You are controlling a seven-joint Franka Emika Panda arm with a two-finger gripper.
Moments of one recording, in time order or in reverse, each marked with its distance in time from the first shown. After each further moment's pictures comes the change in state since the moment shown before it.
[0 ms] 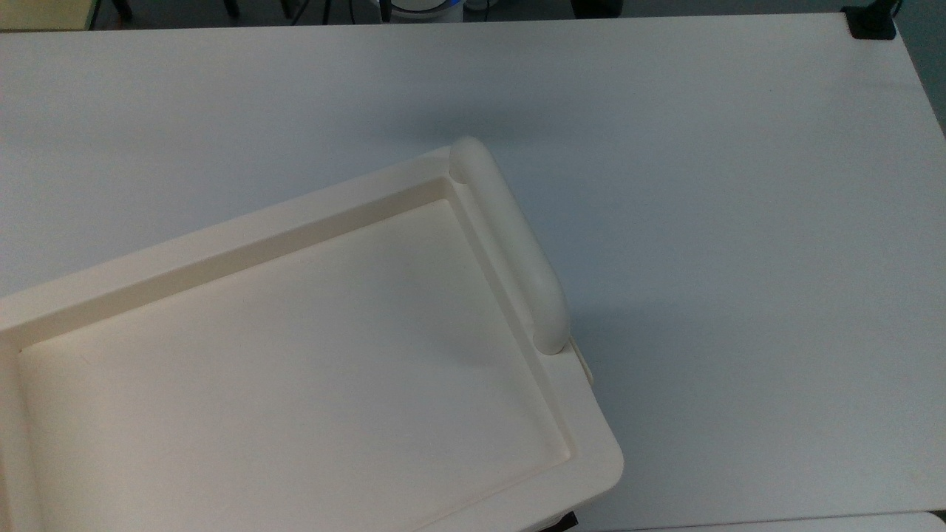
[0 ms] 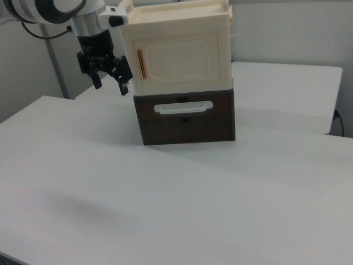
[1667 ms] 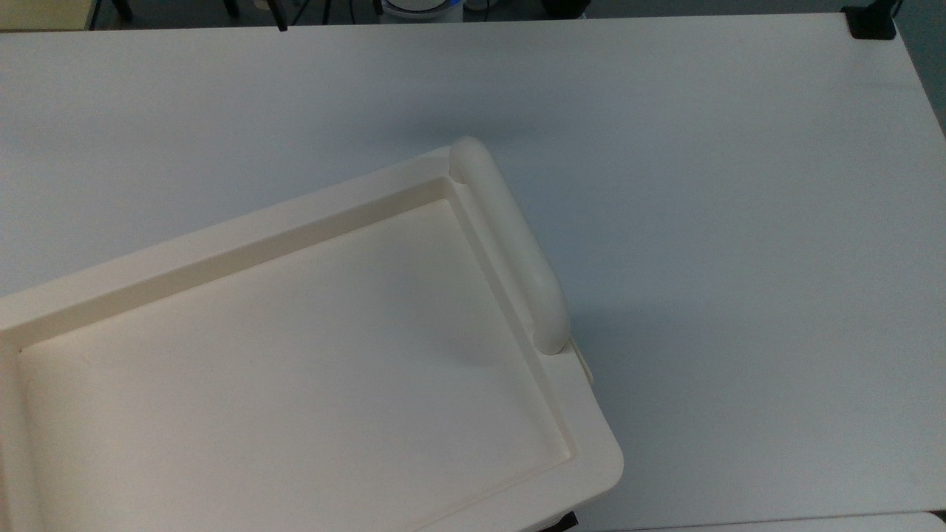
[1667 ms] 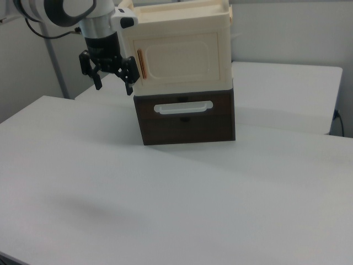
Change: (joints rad) arm -0.050 0.008 -0.006 0.003 0.096 0.002 -0.252
